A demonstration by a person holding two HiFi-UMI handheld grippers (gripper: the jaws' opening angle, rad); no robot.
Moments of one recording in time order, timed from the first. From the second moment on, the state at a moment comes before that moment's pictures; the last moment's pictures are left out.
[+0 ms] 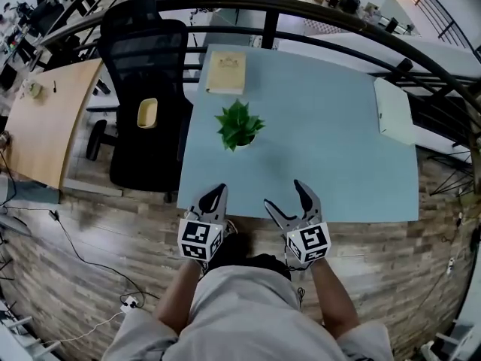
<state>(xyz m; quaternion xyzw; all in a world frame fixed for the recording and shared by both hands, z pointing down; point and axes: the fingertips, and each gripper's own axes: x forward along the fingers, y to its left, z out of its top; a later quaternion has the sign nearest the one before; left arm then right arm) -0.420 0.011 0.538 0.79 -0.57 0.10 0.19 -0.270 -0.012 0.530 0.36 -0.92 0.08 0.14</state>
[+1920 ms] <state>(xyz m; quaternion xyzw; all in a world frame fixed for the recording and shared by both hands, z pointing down) -0.452 -0.022 0.676 0.59 -0.72 0.14 0.34 -0.403 -0.175 0.690 0.14 -0.96 0.09 0.21</state>
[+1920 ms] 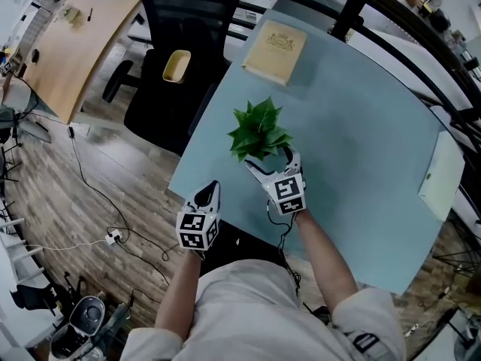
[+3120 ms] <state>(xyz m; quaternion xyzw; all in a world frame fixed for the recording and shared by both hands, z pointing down) -0.452 -0.025 0.695 0.58 -0.72 0.13 0.36 -0.433 -0.191 0.704 0.13 -0.97 0.09 0.18</state>
